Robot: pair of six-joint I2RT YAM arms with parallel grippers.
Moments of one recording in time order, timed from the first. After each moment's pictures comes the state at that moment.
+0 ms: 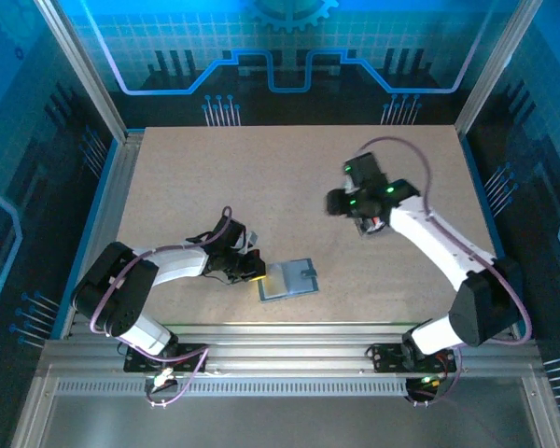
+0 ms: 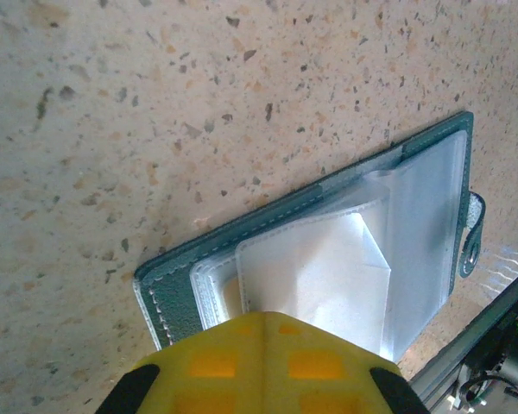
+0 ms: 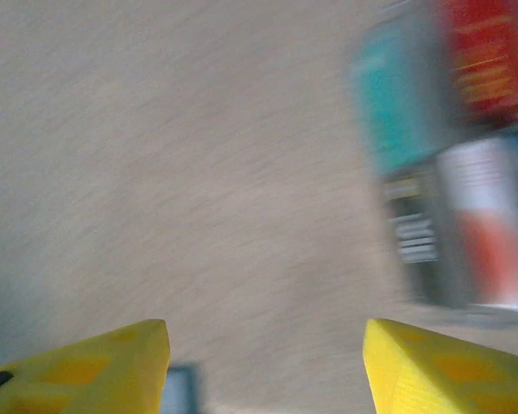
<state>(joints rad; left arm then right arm) -0.48 1.55 0.63 -0.16 0.51 -0.74 0.39 1.45 1.25 -0.77 0.10 0.43</state>
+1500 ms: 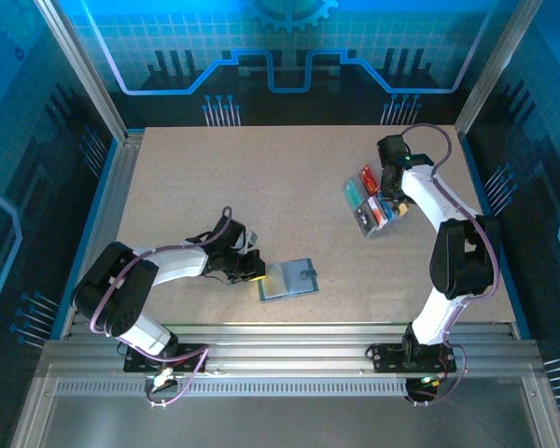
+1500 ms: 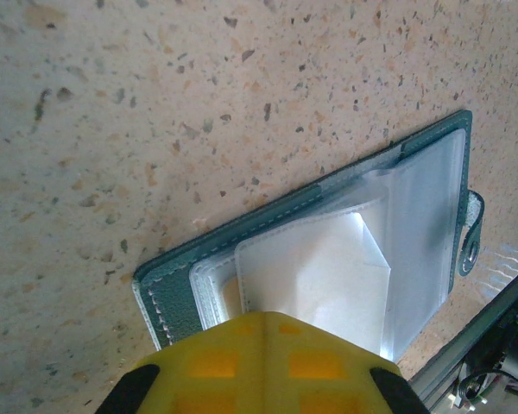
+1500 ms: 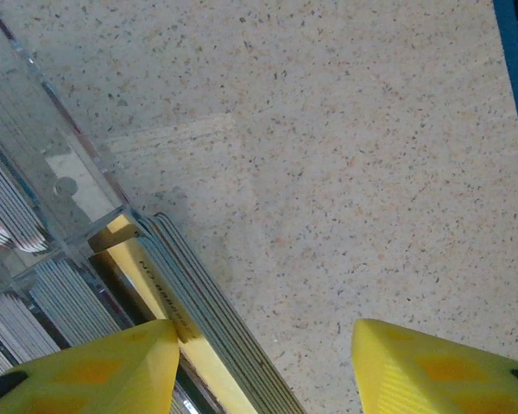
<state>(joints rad) -0.48 1.55 0.63 -0.16 0.51 -0.74 0.13 1.77 1.42 -0.88 0.46 0.30</state>
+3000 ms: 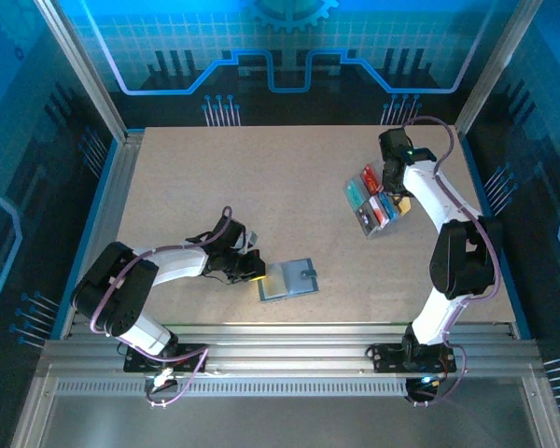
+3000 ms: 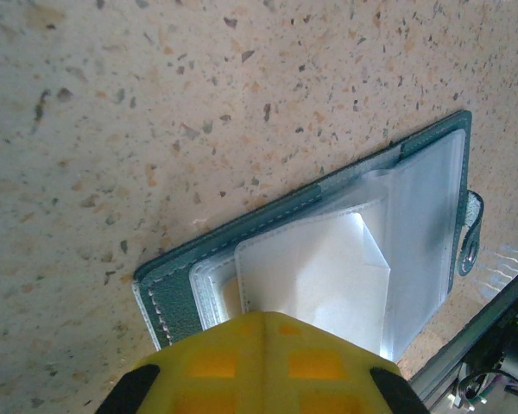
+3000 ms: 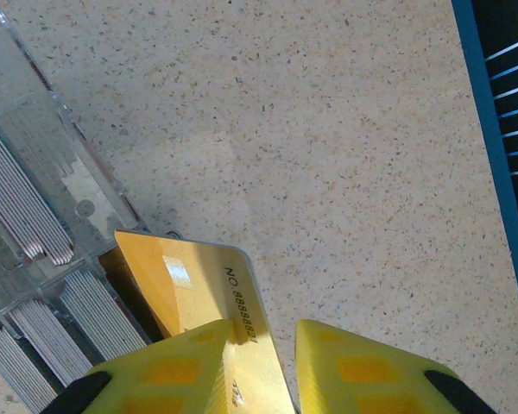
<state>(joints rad) -0.48 1.55 0.63 -0.16 0.51 -0.74 0.13 1.77 1.49 -0.92 0.48 0.27</state>
